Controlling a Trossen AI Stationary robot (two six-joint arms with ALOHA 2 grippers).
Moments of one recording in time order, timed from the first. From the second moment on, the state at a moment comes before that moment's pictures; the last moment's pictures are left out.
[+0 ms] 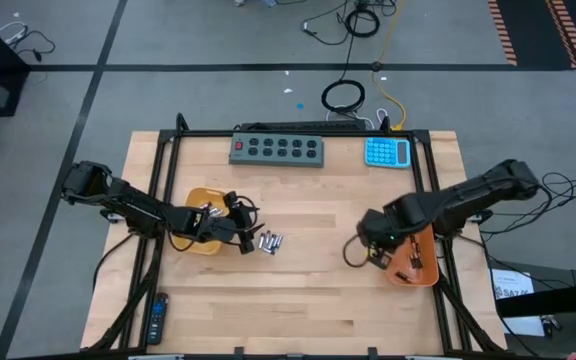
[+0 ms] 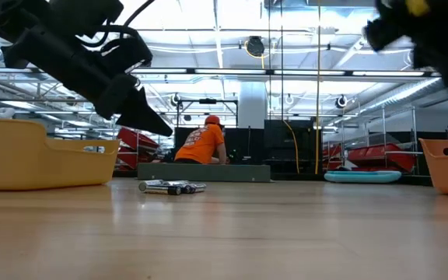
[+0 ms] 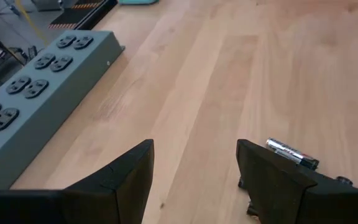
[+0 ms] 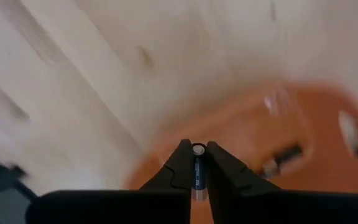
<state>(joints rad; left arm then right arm) -0.22 1.42 0.48 0.31 -0.56 -0.13 0.30 1.34 1.08 -1.29 -0.09 0.91</state>
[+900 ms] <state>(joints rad) -0.23 1.42 0.48 0.37 -0.56 -0.09 0.14 1.43 0.70 -0.73 0.08 0.71</state>
